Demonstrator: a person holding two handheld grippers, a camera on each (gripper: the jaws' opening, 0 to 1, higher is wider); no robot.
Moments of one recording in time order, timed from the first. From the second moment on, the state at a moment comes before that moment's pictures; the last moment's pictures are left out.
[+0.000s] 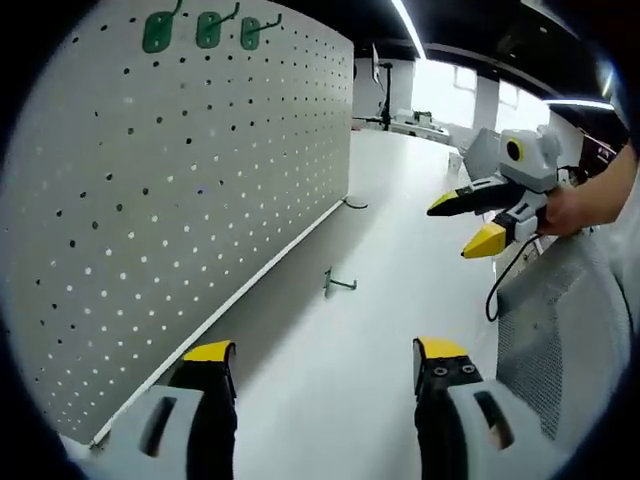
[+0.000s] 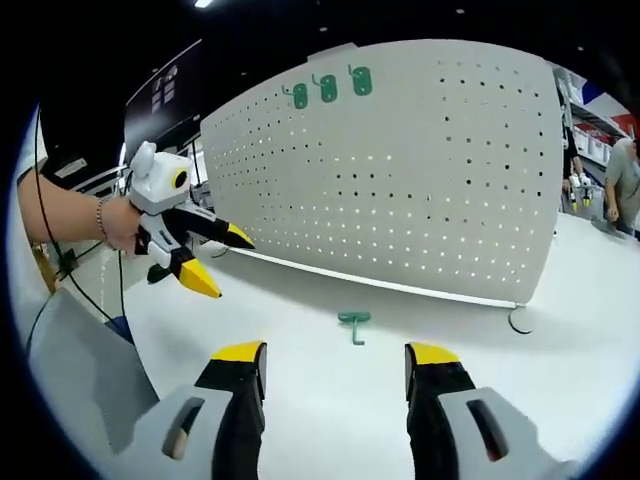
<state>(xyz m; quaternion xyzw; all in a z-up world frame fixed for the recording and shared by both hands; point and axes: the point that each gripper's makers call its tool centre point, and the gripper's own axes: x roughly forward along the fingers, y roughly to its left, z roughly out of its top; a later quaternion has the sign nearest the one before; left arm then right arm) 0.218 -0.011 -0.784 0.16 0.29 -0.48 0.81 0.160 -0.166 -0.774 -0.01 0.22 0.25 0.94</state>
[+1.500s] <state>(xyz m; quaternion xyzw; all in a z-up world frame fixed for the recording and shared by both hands) 0.247 -0.076 -0.814 0.30 0.33 -0.58 0.69 0.160 -0.172 -0.782 -0.01 0.23 0.24 0.94</state>
